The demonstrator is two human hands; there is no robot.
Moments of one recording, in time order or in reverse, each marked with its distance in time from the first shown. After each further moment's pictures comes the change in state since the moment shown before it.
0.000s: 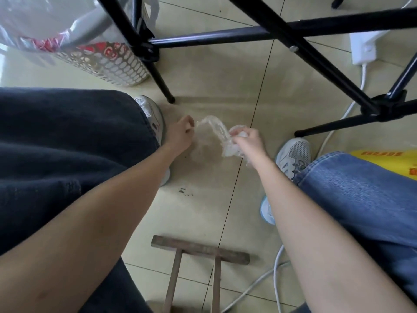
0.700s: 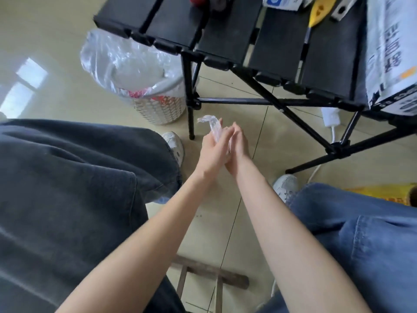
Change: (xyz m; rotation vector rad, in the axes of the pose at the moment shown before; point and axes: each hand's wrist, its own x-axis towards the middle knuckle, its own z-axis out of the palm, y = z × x) left_hand -0.134 0.109 -0.093 -1.102 0.034 0.133; right_hand -0.135 -0.136 0.037 0.530 -0.050 -0.047
